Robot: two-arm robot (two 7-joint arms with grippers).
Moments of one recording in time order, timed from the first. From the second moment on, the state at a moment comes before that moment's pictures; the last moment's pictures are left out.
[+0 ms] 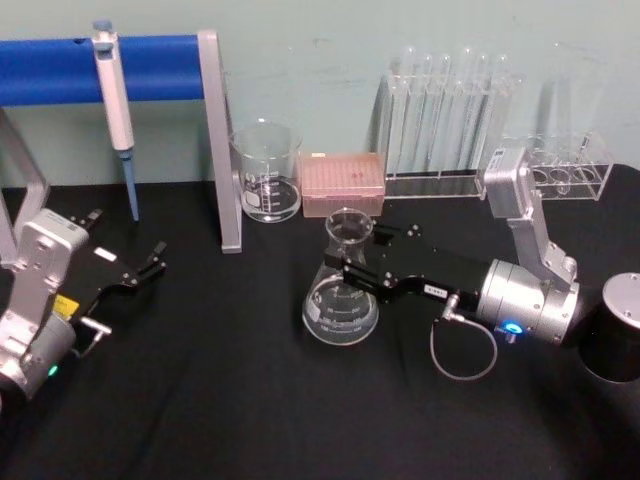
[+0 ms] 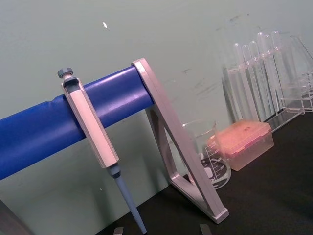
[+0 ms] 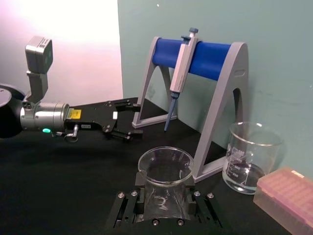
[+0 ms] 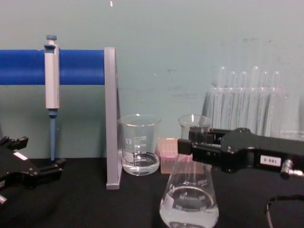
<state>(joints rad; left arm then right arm) -0.20 0.60 0.45 -1.41 -0.25 -0.12 0.03 0.42 0.47 -0.54 -1.33 0.53 -0.06 0.72</state>
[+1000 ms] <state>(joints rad) -0.20 0.60 0.45 -1.41 -0.25 -0.12 0.03 0.43 0.45 -0.57 -1.24 0.54 -0.11 0.78</state>
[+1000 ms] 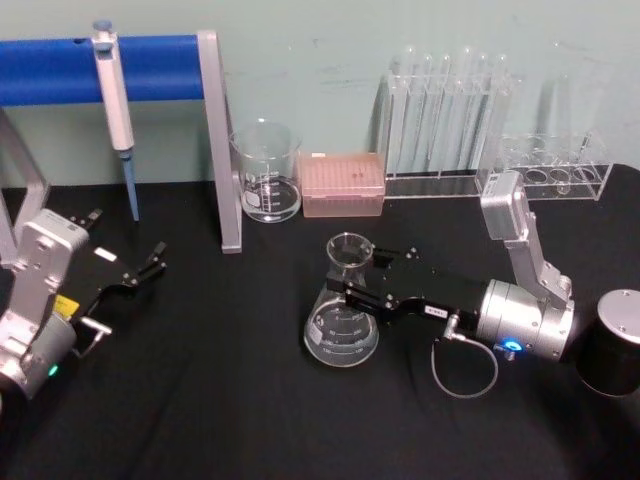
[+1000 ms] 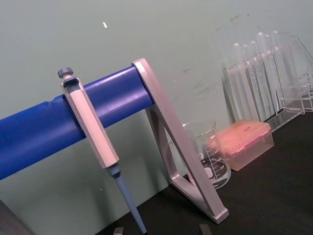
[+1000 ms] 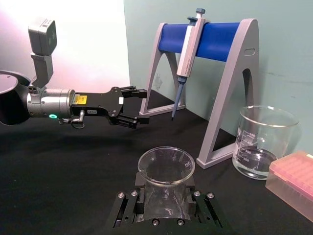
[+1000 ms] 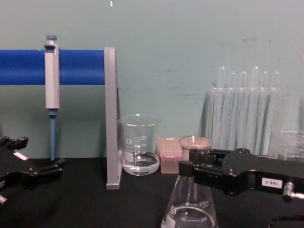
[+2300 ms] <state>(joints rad) -0.20 0.60 0.45 -1.41 -0.25 -0.12 0.03 0.44 0.44 -0.58 -1.19 0.55 -0.09 0.79</state>
